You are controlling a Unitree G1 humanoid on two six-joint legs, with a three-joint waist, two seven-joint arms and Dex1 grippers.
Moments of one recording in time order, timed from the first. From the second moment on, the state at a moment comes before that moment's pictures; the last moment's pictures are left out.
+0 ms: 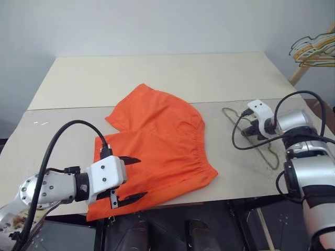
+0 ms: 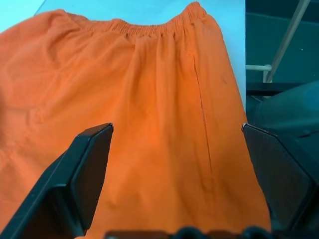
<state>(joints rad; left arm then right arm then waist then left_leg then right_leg) 0.11 0.99 0.19 -0.88 -0.49 0.58 -0.86 -1.14 -0.65 0.19 1.14 -0.19 0.62 0.90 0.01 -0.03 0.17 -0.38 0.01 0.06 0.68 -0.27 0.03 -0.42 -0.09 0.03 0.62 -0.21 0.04</state>
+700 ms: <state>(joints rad) -0.61 0.19 0.11 -0.39 -0.65 0.73 -0.28 -0.67 -0.47 0.02 -0.24 -0.14 0.85 0.48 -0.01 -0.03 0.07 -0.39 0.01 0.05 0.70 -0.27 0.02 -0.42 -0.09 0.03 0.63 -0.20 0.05</state>
